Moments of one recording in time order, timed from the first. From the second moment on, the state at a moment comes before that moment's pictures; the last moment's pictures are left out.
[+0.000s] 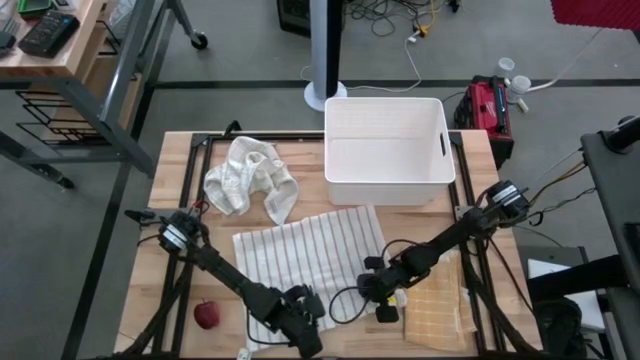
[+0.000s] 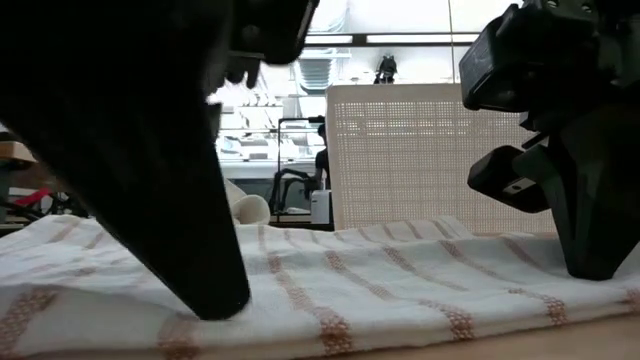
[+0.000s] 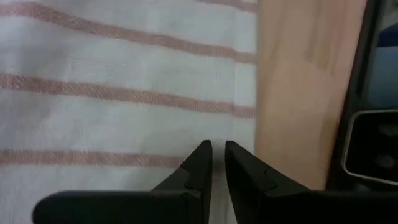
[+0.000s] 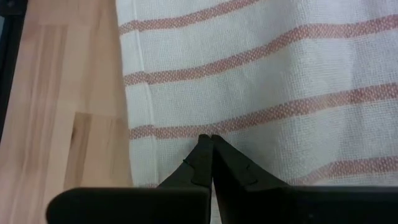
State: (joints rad) left arm -0.65 2.12 1.45 -0.36 -0.22 -1.02; right arm 0.51 1.78 0.91 -0.15 -0.07 0.45
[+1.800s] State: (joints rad) left arm -0.82 2.11 1.48 -0.50 -0.16 -1.37; right arm 0.51 1.63 0.90 -0.32 -0.13 0.44
